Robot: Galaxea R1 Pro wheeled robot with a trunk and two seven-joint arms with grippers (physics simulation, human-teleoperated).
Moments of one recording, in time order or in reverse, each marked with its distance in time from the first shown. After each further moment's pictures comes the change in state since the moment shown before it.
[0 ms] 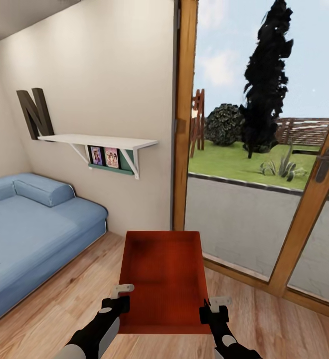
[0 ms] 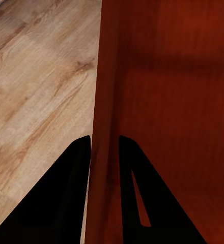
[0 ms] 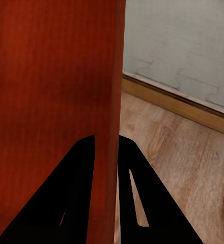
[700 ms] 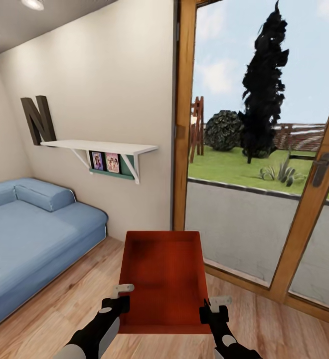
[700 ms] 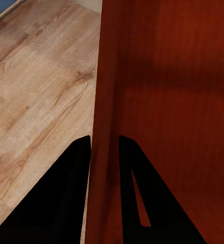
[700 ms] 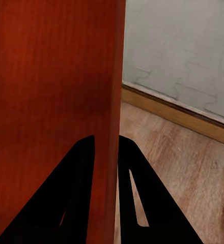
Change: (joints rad) left arm 0.000 0.000 -0.001 -0.001 0.002 0.000 0.001; right arm 0.000 0.000 -0.001 0.000 0.001 0.000 0.000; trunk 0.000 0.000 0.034
